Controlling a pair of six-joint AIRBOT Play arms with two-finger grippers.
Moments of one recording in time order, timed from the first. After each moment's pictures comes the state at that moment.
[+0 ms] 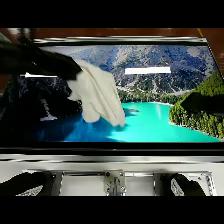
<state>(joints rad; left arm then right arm) -0.58 -1.23 1.75 1.39 -1.29 -1.60 -0.15 -0.83 1.30 -1.30 1.60 1.48</state>
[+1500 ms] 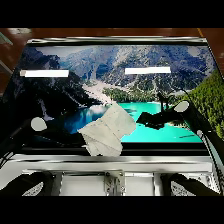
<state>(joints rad) -0.33 -1.02 0.58 0.94 -1.12 -1.64 0.05 -1.28 0.81 -0.90 1.05 1.39</state>
